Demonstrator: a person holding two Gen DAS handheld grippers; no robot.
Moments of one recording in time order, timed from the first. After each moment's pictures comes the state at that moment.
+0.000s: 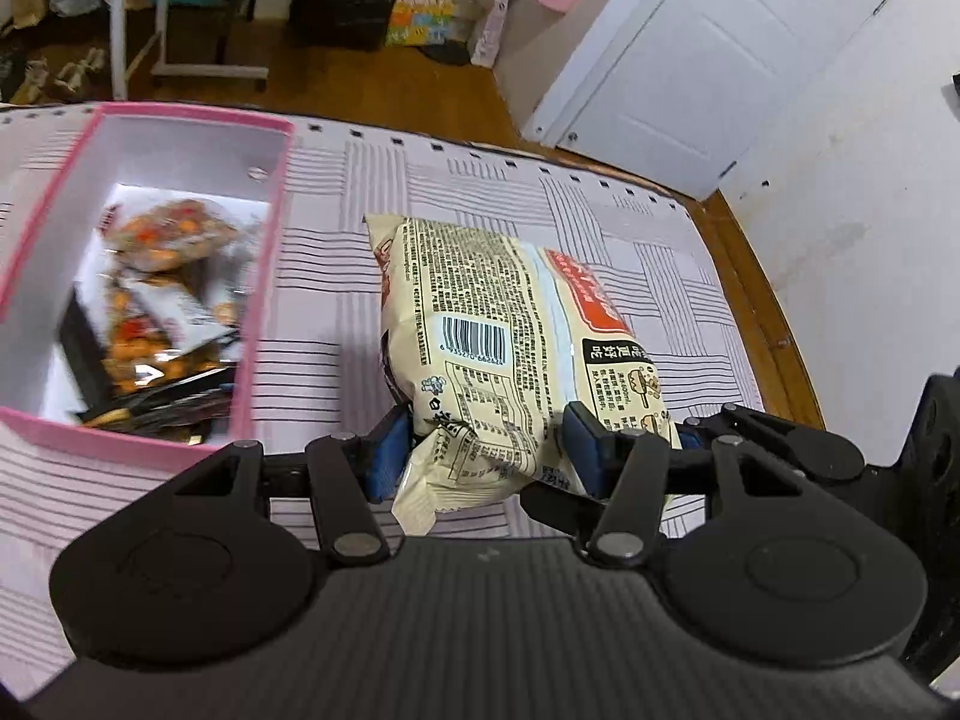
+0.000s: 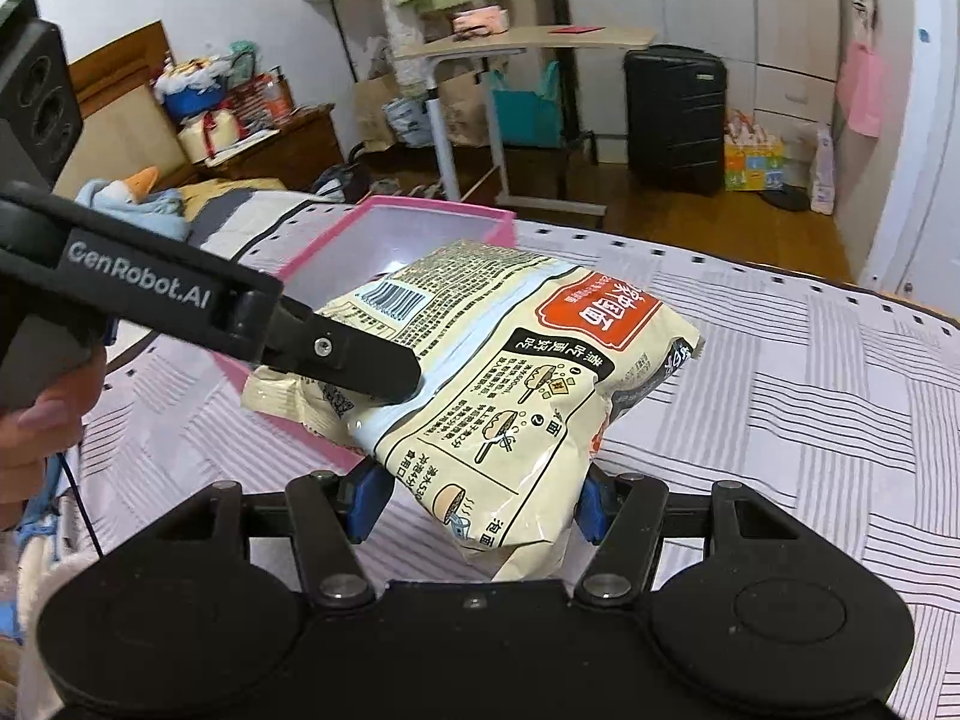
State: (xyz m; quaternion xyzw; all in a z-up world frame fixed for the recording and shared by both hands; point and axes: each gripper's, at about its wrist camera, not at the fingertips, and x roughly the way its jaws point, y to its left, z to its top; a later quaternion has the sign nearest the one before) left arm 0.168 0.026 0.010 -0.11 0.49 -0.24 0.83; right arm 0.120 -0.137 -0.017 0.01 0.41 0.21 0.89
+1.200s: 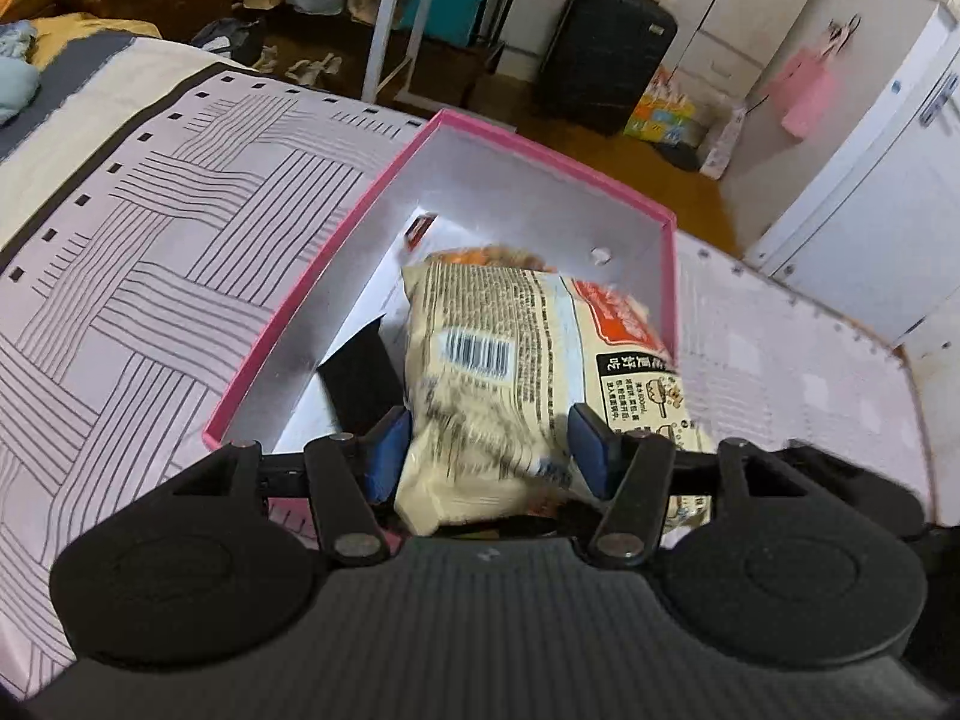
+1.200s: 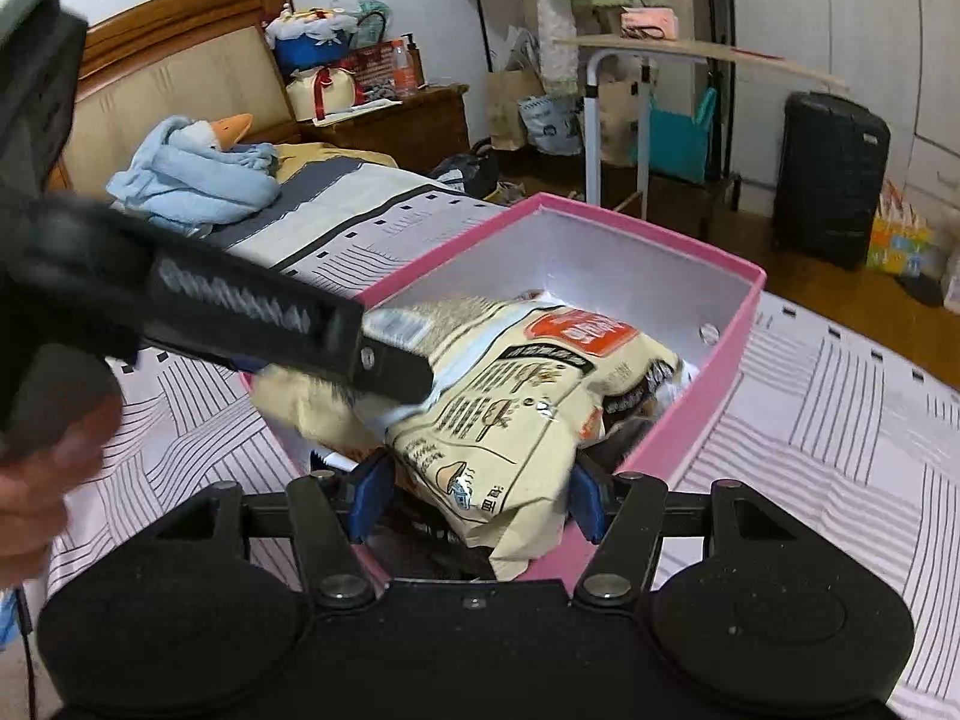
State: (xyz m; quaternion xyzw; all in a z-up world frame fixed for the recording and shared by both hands) left arm 0.232 0.163 -0.075 -0.15 0.45 -0.01 0.88; right arm 0.209 -0.006 -0.087 -0.04 0.37 0.31 0.87
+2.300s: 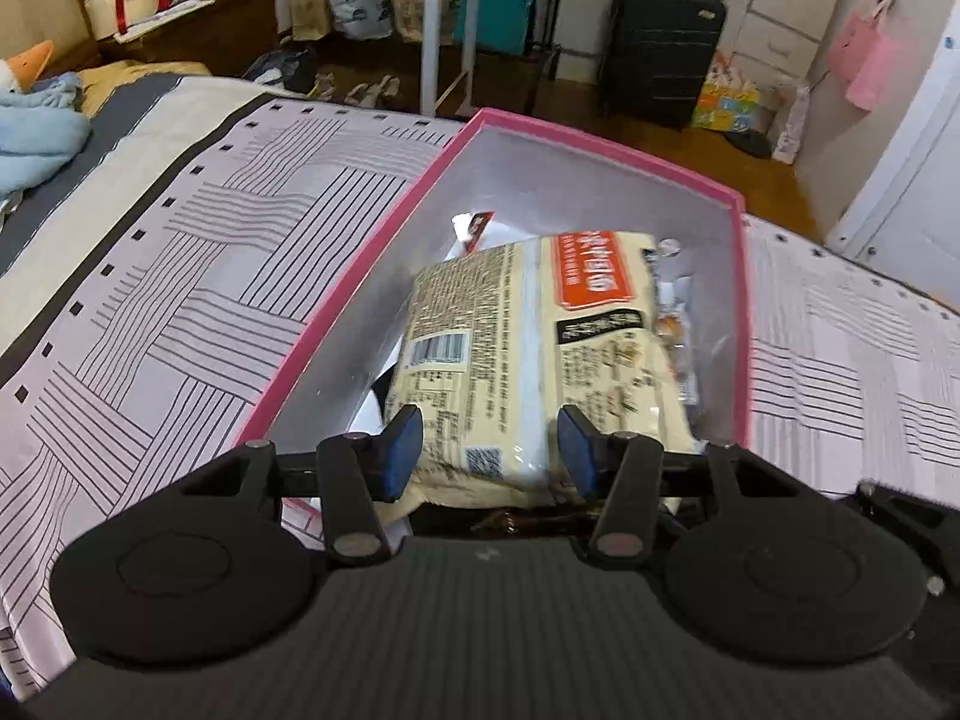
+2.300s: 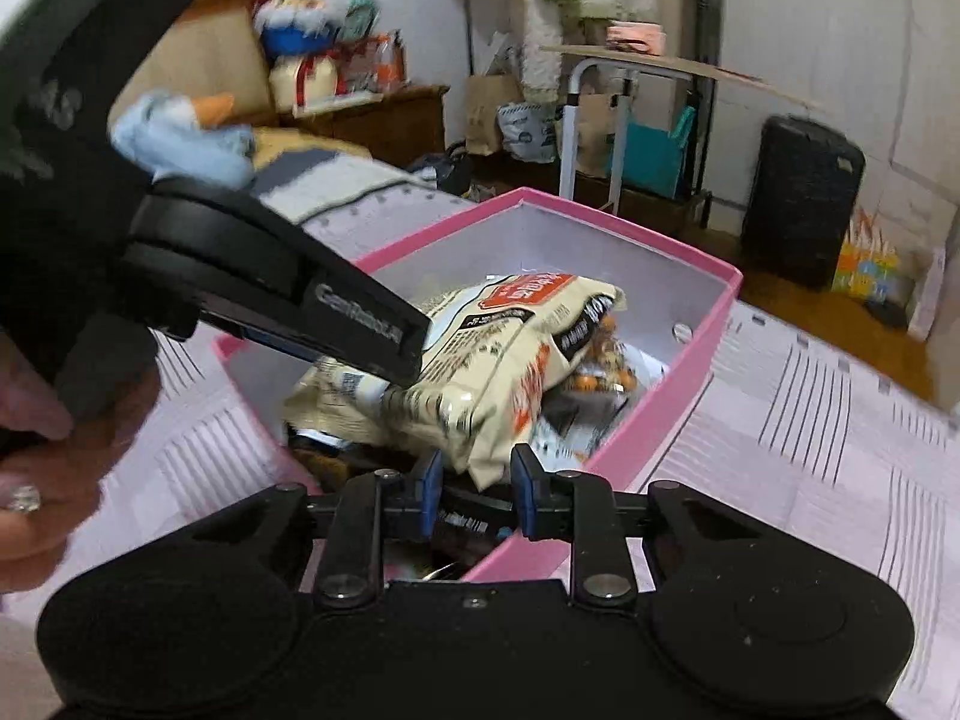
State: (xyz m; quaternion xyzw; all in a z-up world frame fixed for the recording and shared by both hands) left arm 0.240 0.142 -0.080 -0.08 0.45 0.05 0.89; right arm 0.191 -0.011 -0.091 -0.05 0.36 0.28 0.89
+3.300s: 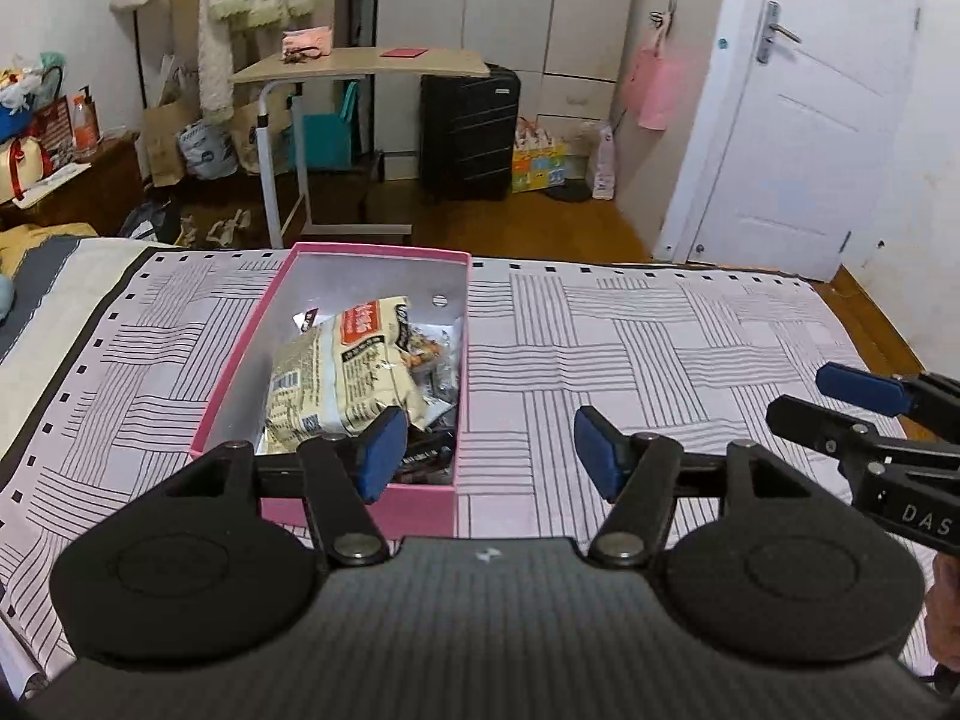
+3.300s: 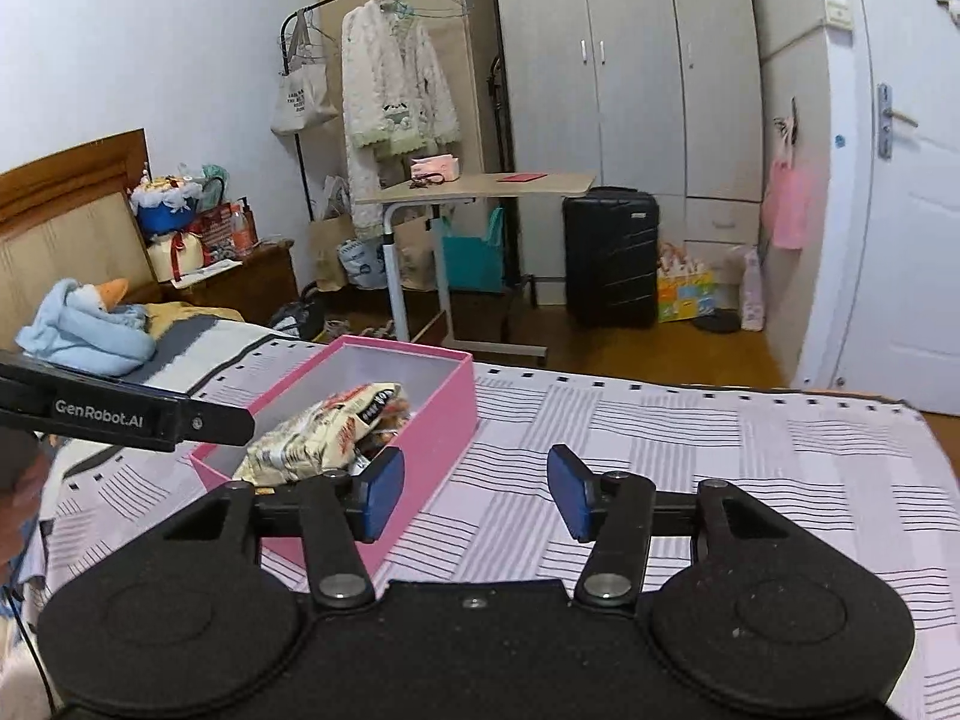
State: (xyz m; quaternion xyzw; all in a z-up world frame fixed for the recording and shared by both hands) left arm 0.087 0.062 0.029 -0.02 0.35 -0.11 0.93; right arm 0.058 -0.150 0.011 0.01 0.27 0.13 0.96
